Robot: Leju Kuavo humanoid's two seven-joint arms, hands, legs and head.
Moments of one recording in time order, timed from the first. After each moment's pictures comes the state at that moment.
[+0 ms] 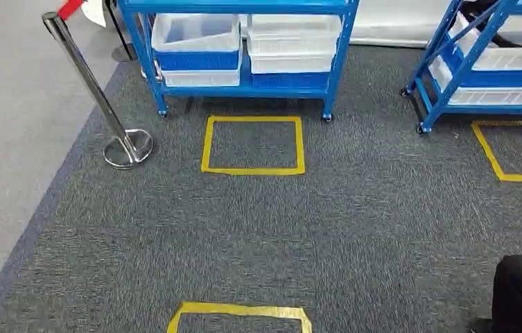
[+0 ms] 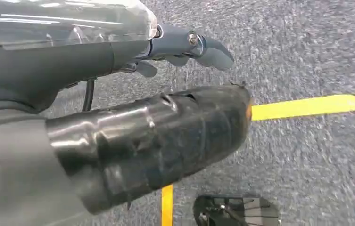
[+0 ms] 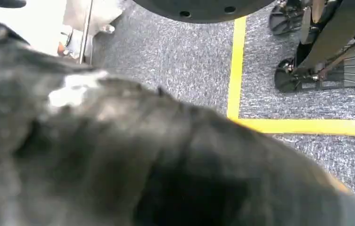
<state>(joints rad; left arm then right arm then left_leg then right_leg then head) -0.06 -0.21 1.07 -0.21 -1.30 0.30 -0.20 -0.04 0.20 -0.90 -0.21 0.92 -0.16 0.02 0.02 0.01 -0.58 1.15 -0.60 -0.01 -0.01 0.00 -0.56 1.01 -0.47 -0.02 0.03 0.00</state>
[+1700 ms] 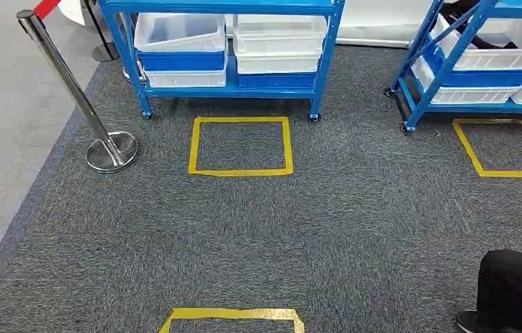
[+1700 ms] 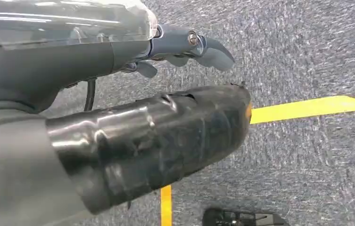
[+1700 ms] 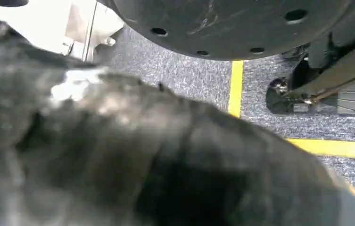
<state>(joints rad) -0.06 -0.21 1.08 -0.21 -1.31 0.31 -0.18 -0.03 0.22 -0.90 -0.21 0.94 -0.14 0.01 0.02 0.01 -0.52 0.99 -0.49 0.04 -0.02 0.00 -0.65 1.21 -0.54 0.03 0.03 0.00</state>
